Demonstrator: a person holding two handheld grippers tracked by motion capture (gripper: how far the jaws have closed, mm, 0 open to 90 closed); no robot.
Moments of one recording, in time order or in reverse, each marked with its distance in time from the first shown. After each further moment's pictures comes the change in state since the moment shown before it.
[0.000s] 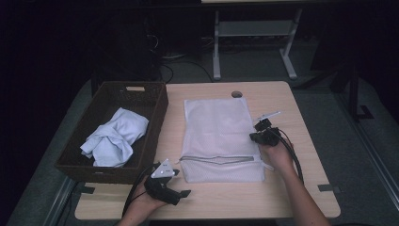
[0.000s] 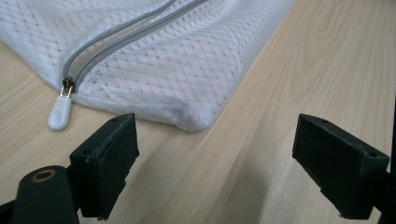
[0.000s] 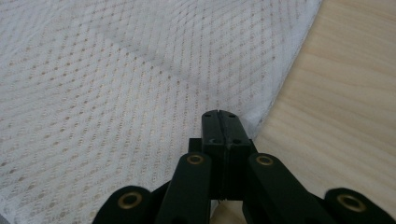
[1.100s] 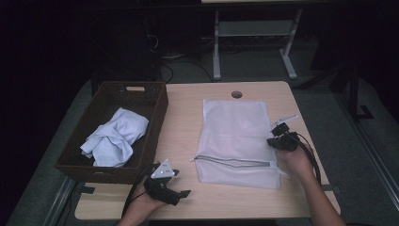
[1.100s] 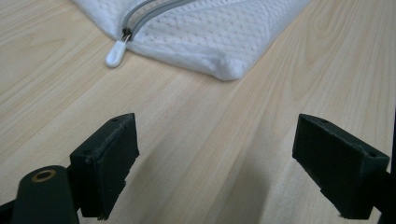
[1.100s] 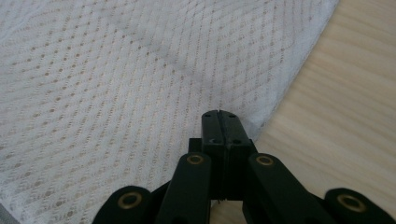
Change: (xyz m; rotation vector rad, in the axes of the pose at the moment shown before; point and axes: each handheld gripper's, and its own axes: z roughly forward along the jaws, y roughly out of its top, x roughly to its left) left arm 0.000 -0.001 0.000 0.003 0.005 0.002; right arm -0.031 -0.033 -0.033 0.067 -0.060 0.001
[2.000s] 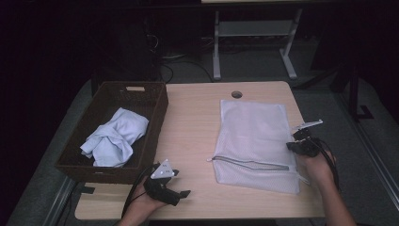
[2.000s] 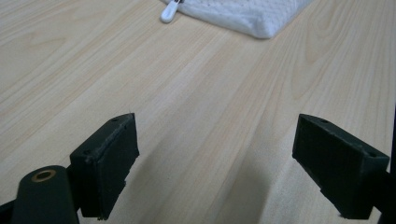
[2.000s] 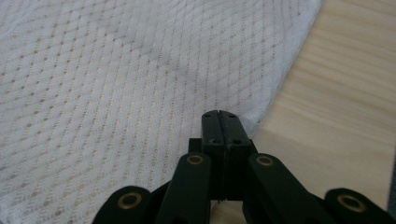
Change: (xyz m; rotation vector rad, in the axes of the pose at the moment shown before) left arm -0.001 0.000 0.000 0.001 0.002 0.001; right arm -0.039 -0.040 -0.025 0.002 -0.071 0.103
